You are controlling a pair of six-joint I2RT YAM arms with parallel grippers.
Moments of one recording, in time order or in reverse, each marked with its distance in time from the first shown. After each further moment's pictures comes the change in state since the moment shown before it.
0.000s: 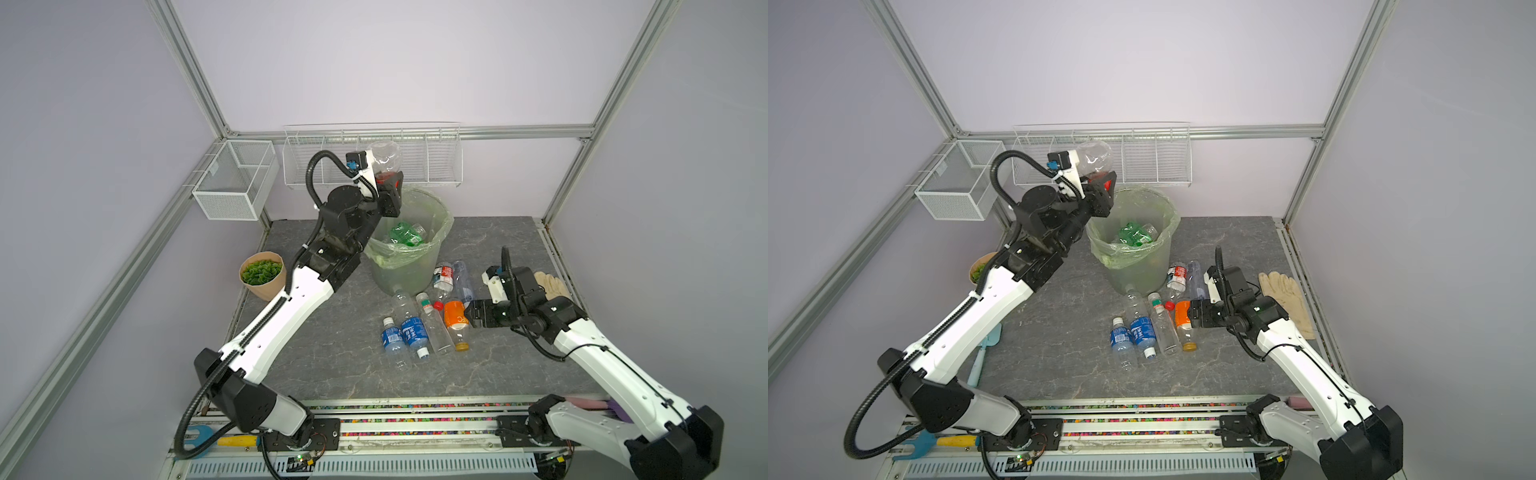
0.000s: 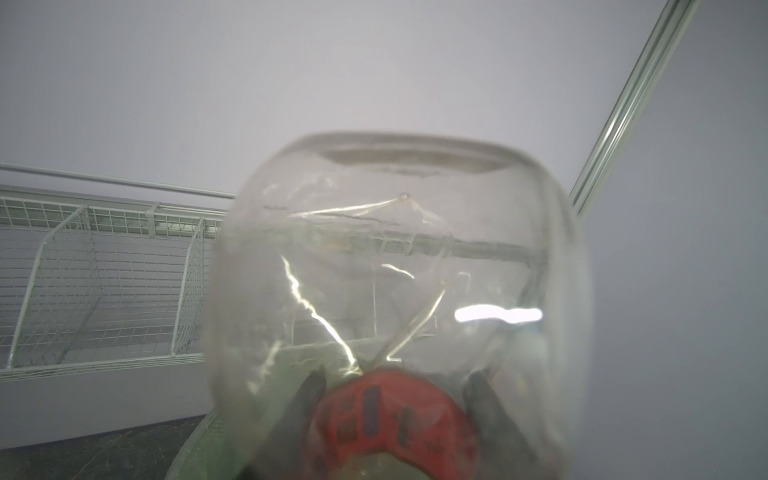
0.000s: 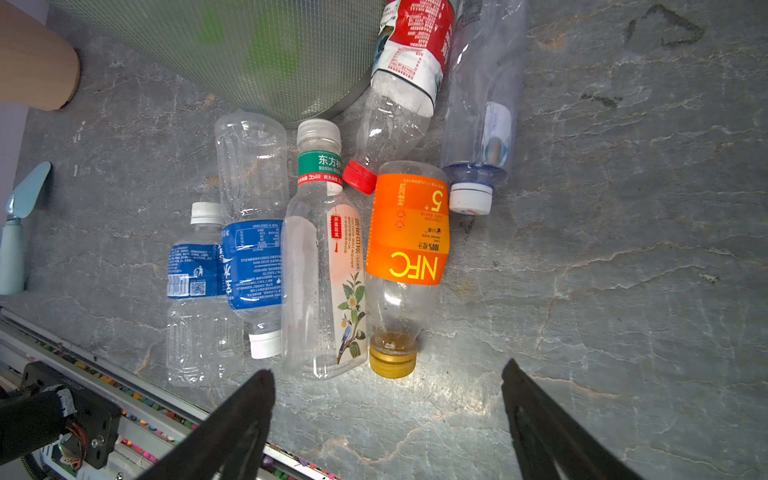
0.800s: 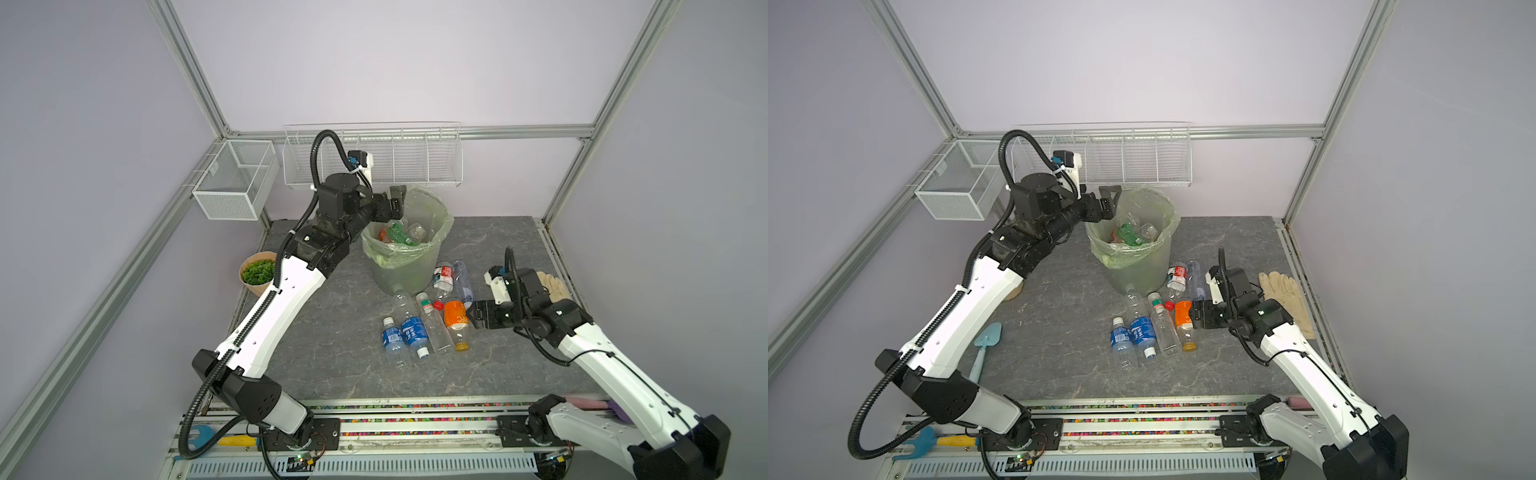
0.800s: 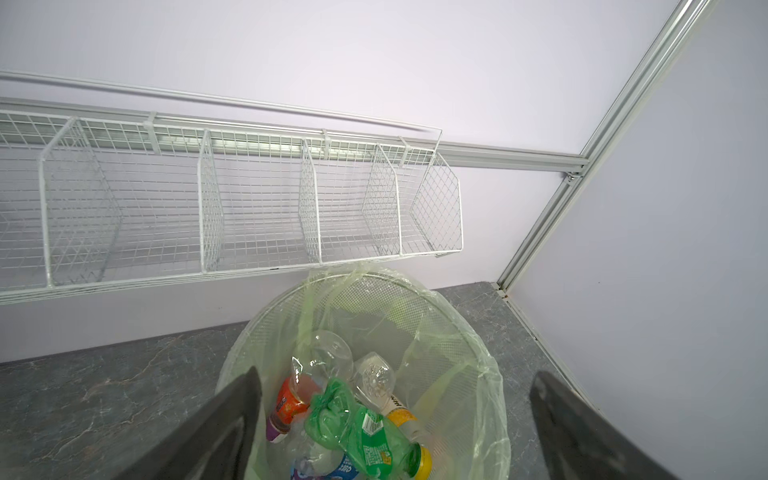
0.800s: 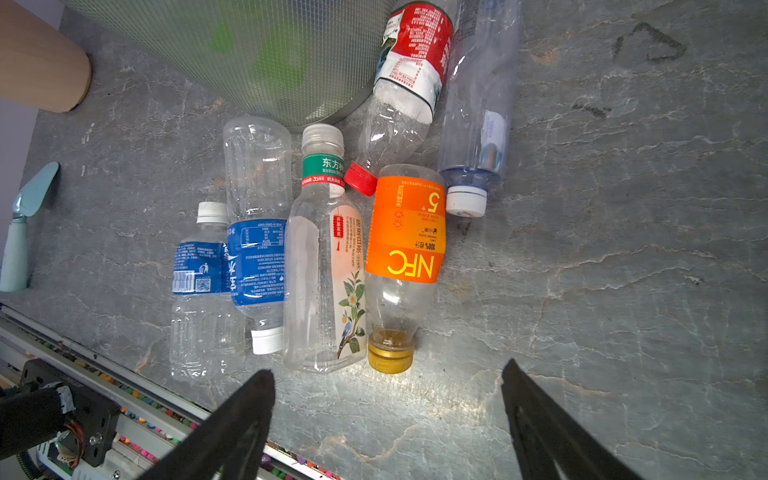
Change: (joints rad) left arm 0.035 -0.026 0.114 -0.369 0.084 0.011; right arm -0.001 -0.036 -0.005 -0.007 0.005 -0.012
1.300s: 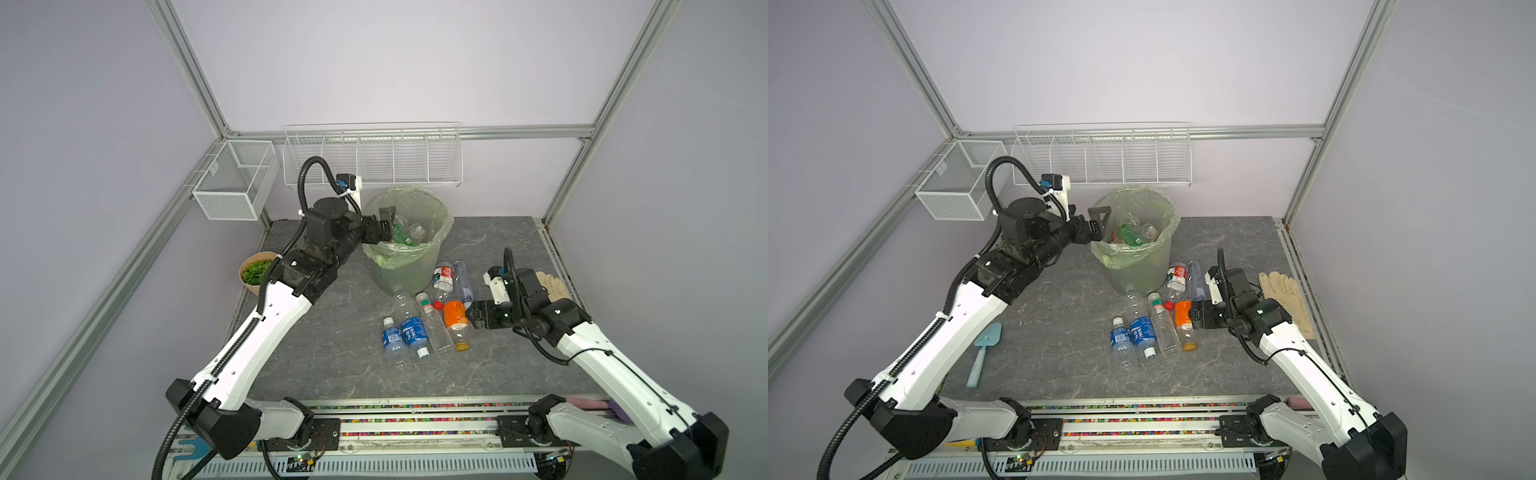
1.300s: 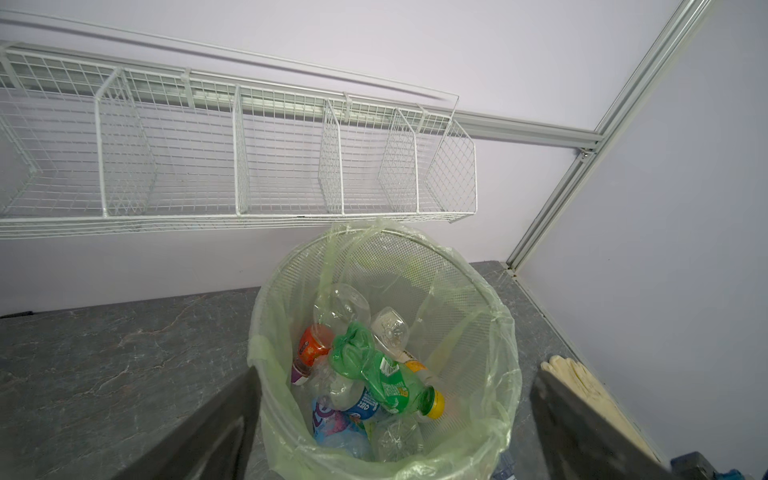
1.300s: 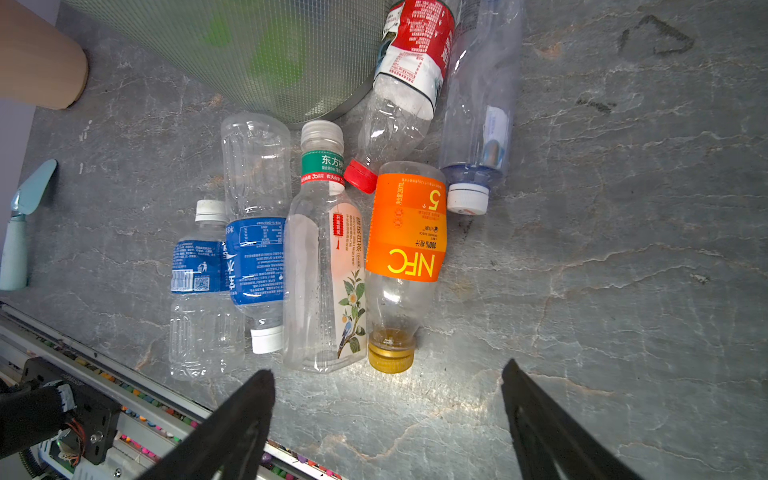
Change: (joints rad) left arm 0.000 -0.202 -0.259 0.032 -0.026 -0.018; right arm 0.000 0.013 0.000 0.000 -0.006 0.001
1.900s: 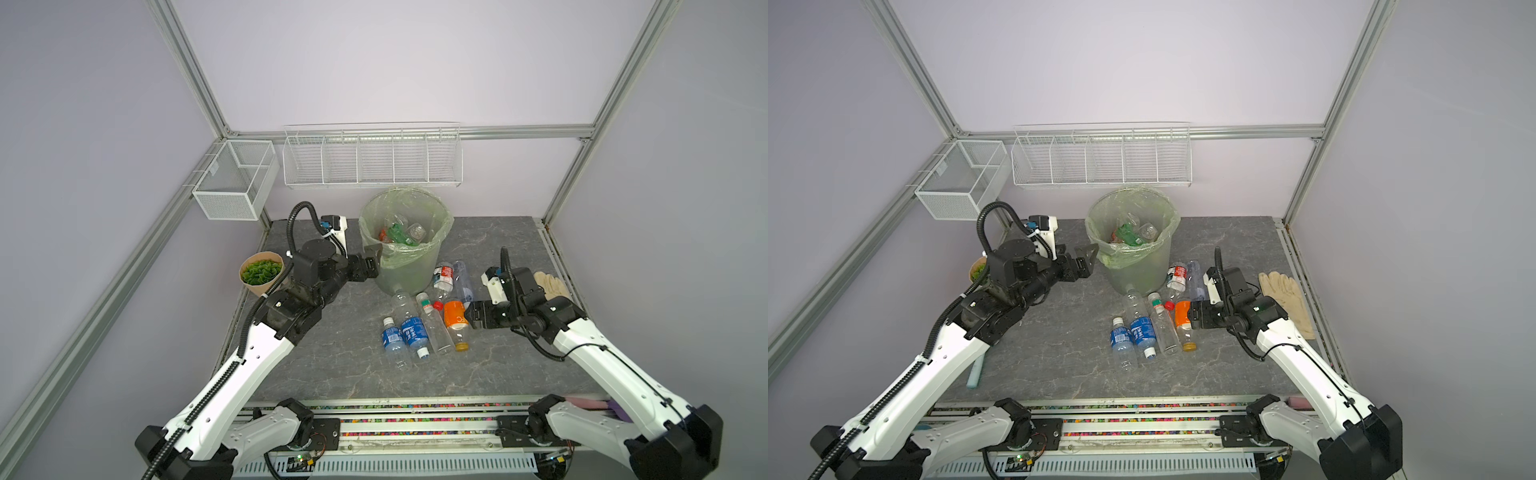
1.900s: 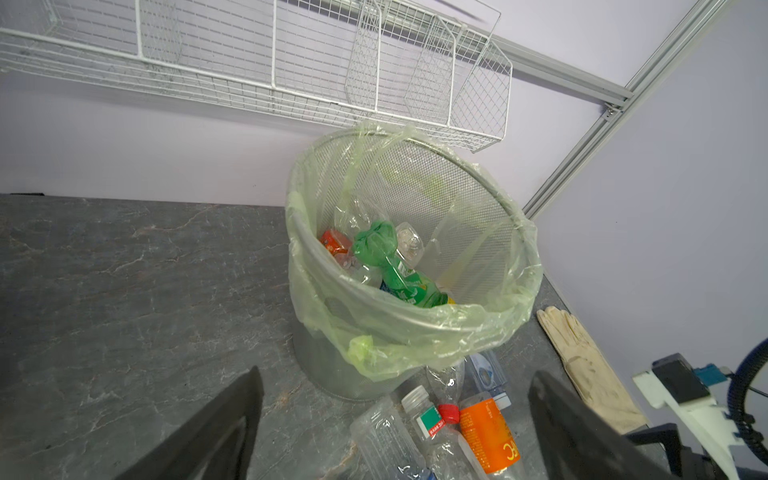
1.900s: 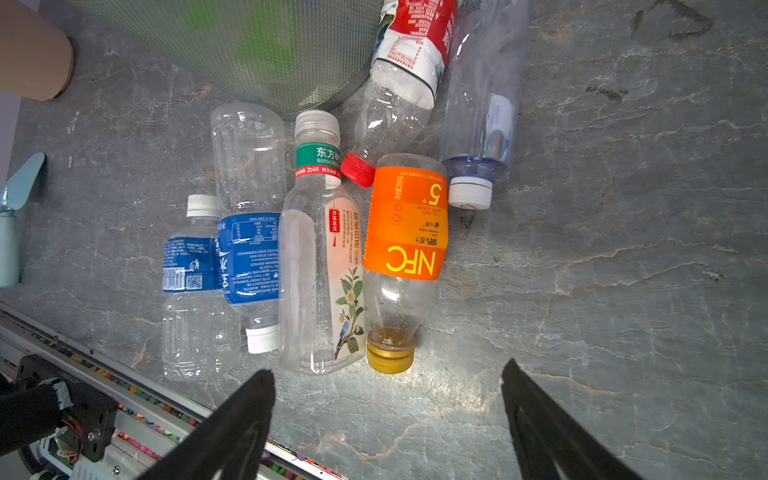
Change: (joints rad) left arm 0.000 -0.263 -0.354 -0.024 0.000 -0.124; right arm 0.000 0.035 0.000 0.003 -0.006 0.001
